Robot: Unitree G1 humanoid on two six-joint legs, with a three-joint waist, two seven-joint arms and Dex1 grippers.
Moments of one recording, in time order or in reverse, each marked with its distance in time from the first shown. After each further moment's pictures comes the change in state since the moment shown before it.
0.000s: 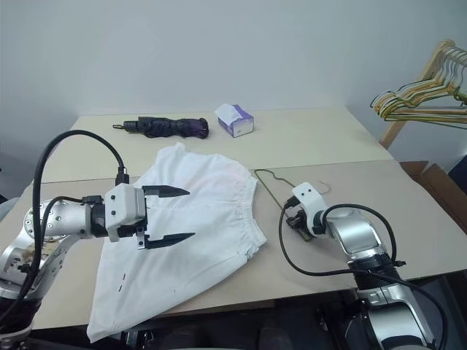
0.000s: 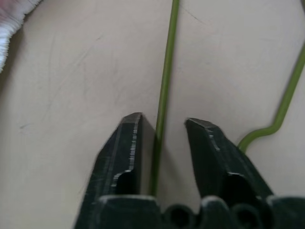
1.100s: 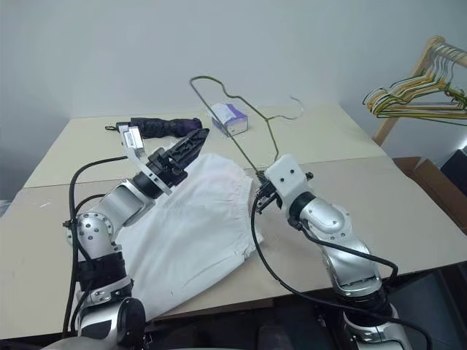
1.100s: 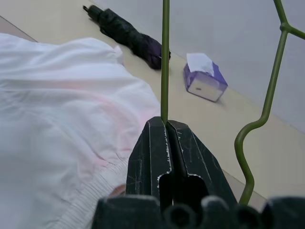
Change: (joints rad) left arm -0.325 -0.729 0.373 0.292 -0.854 0.692 0.928; right arm 0.150 0.142 -0.034 -0.552 -0.045 -0.408 -0.190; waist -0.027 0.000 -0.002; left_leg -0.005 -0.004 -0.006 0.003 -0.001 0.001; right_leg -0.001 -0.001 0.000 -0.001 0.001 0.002
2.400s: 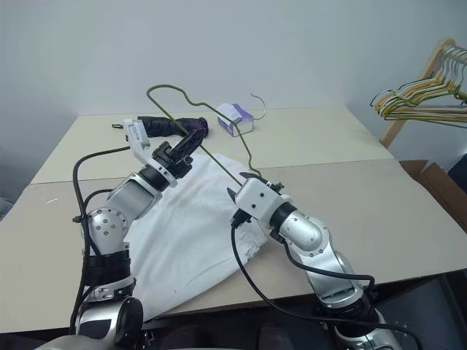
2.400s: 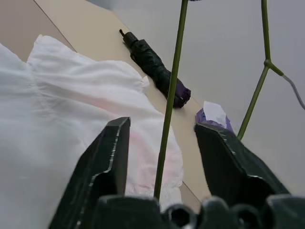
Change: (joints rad) left arm -0.013 0.042 -0.130 0.021 0.169 -0.220 -0.043; right arm 0.046 0.021 0.155 0.018 -0.253 -0.270 0.030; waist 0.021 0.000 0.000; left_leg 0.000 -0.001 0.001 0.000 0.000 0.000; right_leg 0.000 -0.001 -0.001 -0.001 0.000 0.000
